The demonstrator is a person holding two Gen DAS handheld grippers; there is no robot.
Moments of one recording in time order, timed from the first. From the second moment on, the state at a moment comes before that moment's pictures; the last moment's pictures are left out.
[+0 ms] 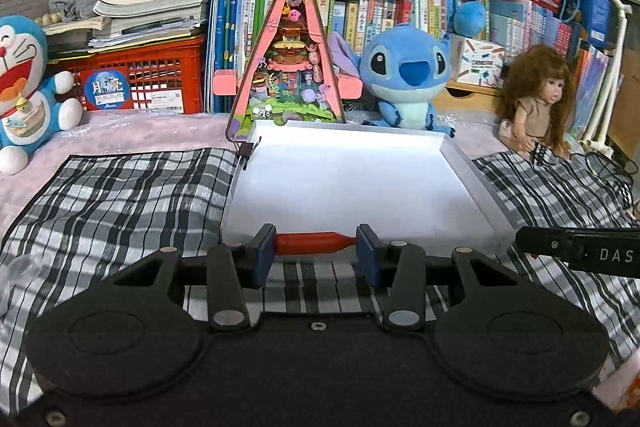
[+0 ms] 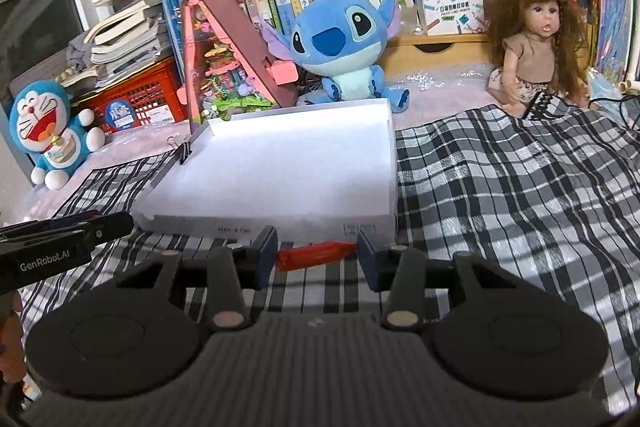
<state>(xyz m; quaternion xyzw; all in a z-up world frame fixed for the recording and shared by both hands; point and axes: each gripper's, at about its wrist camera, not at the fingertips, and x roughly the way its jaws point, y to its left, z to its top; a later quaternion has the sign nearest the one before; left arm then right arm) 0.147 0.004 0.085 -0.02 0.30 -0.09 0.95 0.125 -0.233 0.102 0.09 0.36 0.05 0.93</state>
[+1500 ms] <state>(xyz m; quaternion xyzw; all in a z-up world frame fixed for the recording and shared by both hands) 0.266 0.002 0.025 0.01 0.42 -0.05 0.91 0.265 -0.210 0.047 0.10 0.50 0.01 0.86</state>
